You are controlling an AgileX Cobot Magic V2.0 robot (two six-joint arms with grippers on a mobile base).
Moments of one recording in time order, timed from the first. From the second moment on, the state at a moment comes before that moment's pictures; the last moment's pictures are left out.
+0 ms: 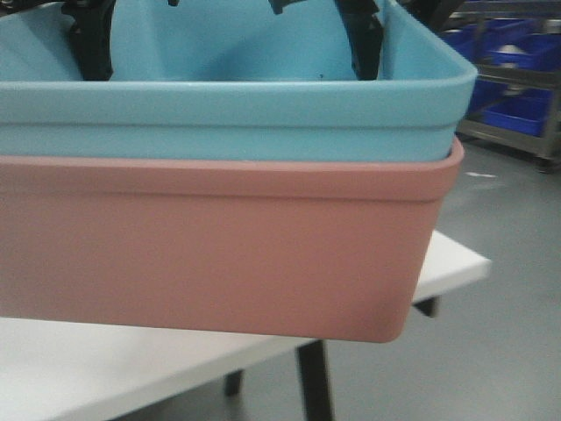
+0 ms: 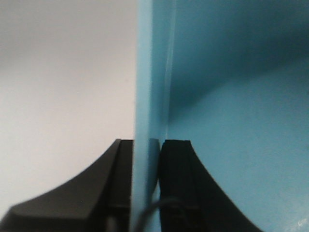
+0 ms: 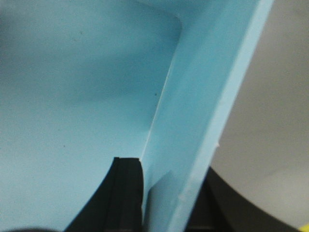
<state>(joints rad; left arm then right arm) -0.72 1.54 -1.36 0.39 1.01 -0.68 0.80 1.65 -1.47 -0.50 1.06 0.76</state>
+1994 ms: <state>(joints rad) -0.72 1.54 -1.36 0.39 1.02 -0.68 0.79 1.65 -1.47 -0.50 1.06 0.76</state>
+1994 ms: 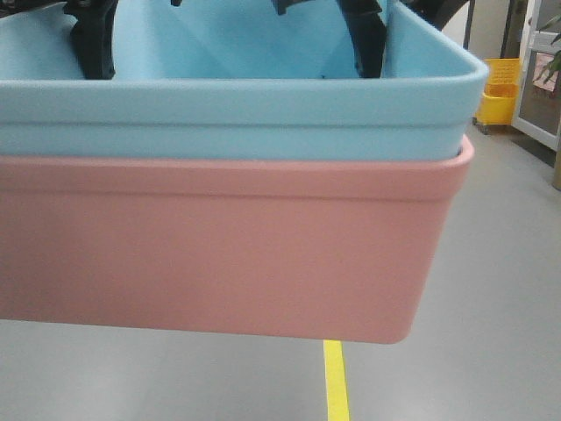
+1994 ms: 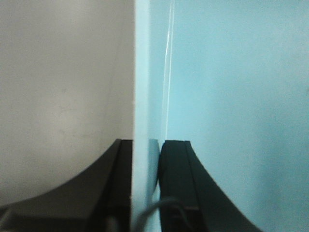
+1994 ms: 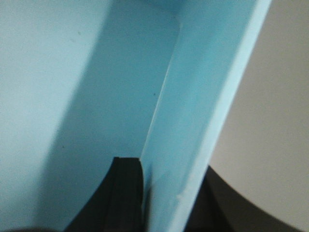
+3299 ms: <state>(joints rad) -0.72 1.54 -1.36 0.39 1.02 -0.68 0.79 1.65 -1.47 -0.50 1.07 0.76</state>
